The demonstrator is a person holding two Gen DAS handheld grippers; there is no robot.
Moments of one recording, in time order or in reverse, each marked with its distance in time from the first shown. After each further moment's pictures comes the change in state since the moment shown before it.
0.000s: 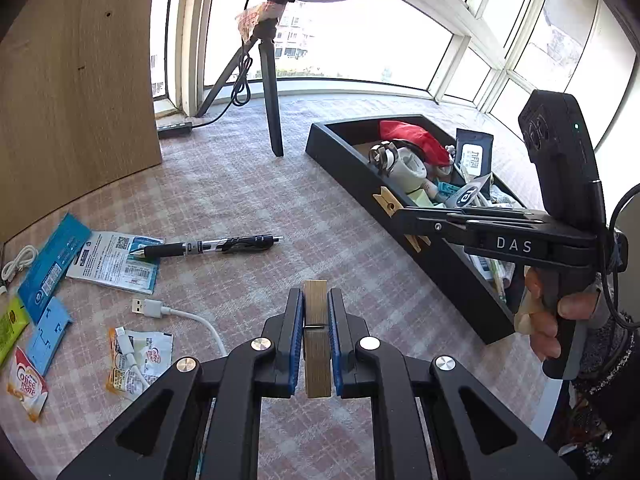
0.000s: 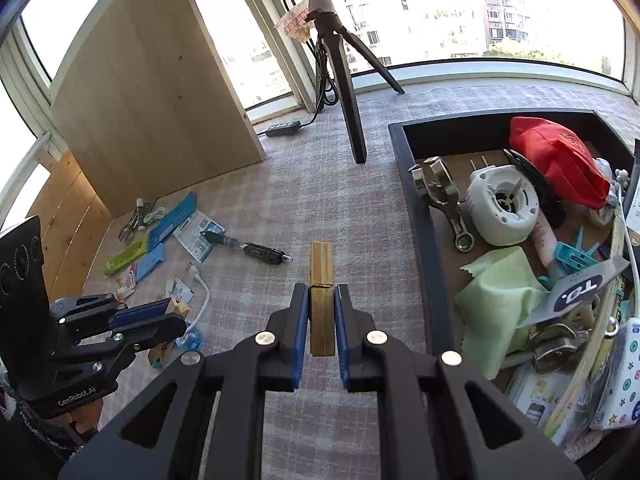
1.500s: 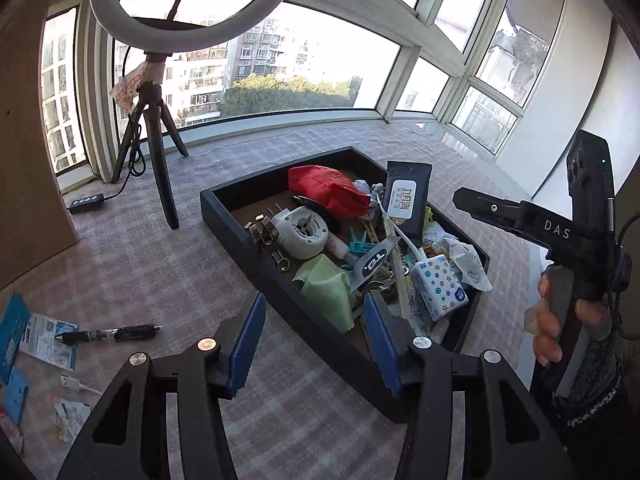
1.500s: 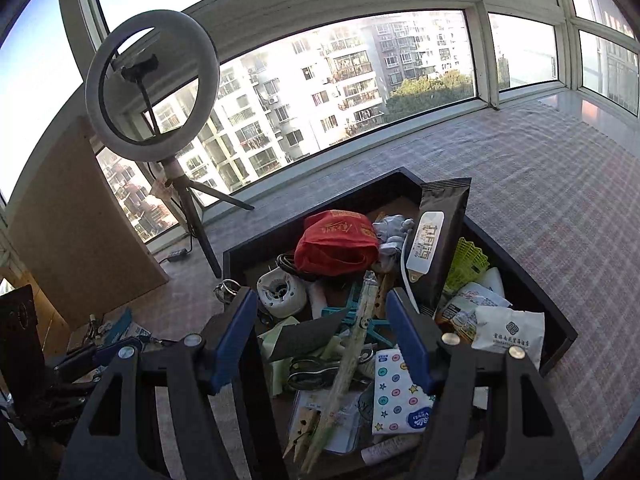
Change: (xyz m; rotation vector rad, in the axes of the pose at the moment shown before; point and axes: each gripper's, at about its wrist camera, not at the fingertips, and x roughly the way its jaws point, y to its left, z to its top) left arm 0.013 -0.081 0.051 0.067 -0.030 -0.053; right arm -0.140 -0.106 0.006 0.194 -0.287 -0.240
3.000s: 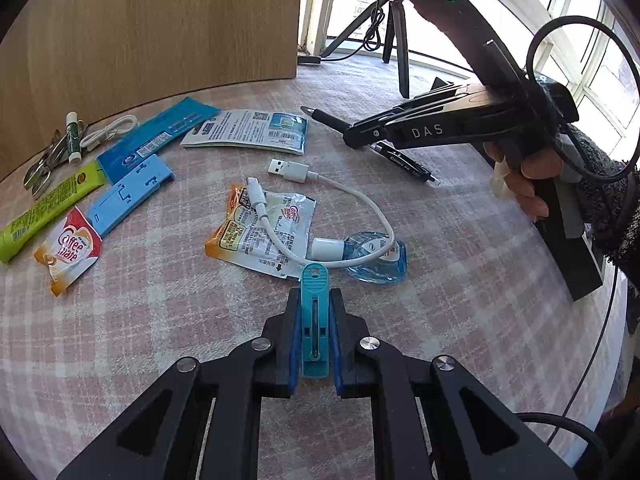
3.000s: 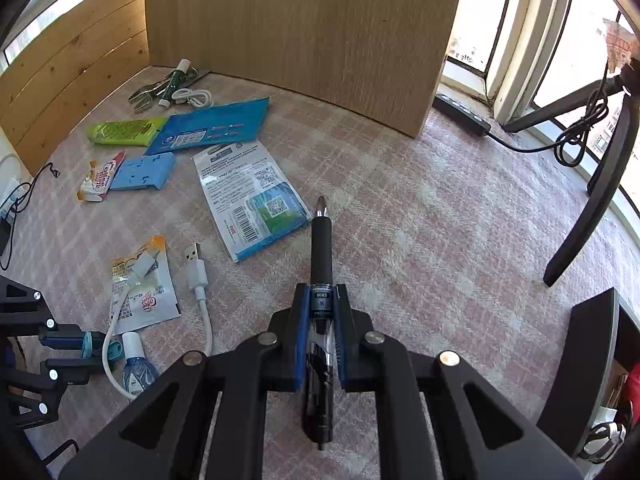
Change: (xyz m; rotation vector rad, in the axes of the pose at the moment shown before) left arm -0.034 0.140 -0.154 -0.227 0.090 0.298; right arm 0.233 0.282 -0.106 -0.832 0.470 0.342
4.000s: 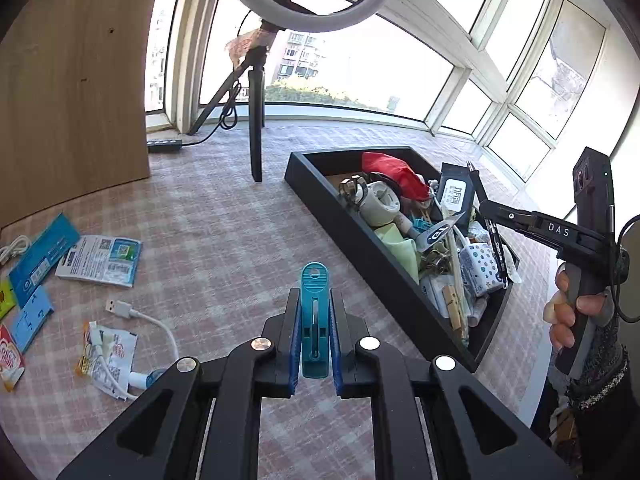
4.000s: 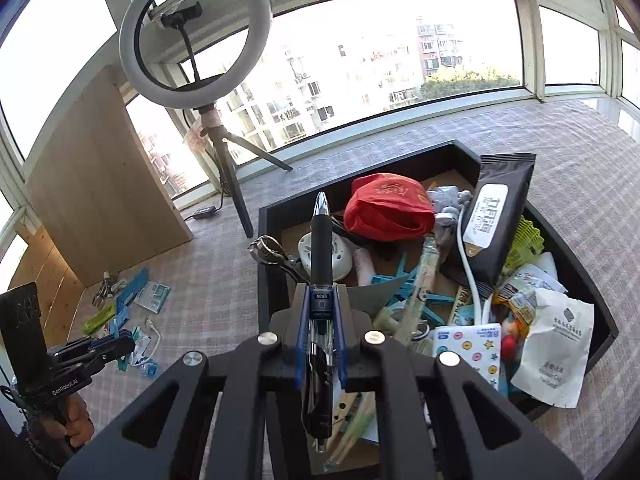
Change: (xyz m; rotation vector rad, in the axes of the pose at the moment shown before) left arm -0.026 -0.133 0.095 0.108 -0.110 -0.293; right arm -0.257 -0.125 -0.215 0.781 -0.406 -0.272
